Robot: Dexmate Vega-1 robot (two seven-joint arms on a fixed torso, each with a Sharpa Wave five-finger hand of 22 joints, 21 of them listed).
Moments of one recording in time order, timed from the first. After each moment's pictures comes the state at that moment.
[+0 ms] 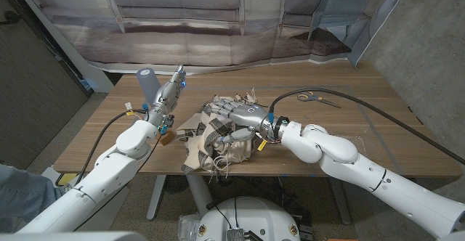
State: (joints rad) left arm 1.18 0.73 0.21 -1.78 -0.58 -0.23 0.13; left_hand 0.32 0.06 -0.07 0.06 0.38 -0.11 0.05 0.20 0.18 -0.13 0.05 0.20 0.18 -0.17 0.06 0.19 0.18 -0.17 0.01 0.20 0.18; right arm -0.90 -0.76 -0.73 -2.06 -0.86 0.11 0.11; right_hand 0.41 -0.13 0.16 -0.14 0.39 -0.04 -0.08 0.19 0.19 -0.11 0.08 0.21 0.19 -0.09 0.17 0.18 0.18 0.15 0.22 0.20 0.18
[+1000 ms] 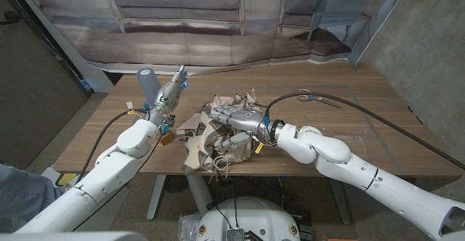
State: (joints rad) left arm 1.18 0.74 0.22 -1.79 -0.58 -0.21 0.14; left_hand 0.33 0.06 -0.08 0.06 0.38 -0.11 0.05 0.20 0.18 -0.12 0.06 0.20 0.18 -0.17 0.07 0.19 0.18 -0.17 0.02 0.20 0.18; right arm -0.87 -0.73 -0.78 -1.99 -0.88 0.11 0.12; right_hand 0.41 -0.13 0.15 -0.13 0.40 -0.03 -0.09 0.20 0.19 -0.11 0.08 0.21 0.19 -0.07 0.17 0.19 0.18 0.18 0.22 0.20 0.18
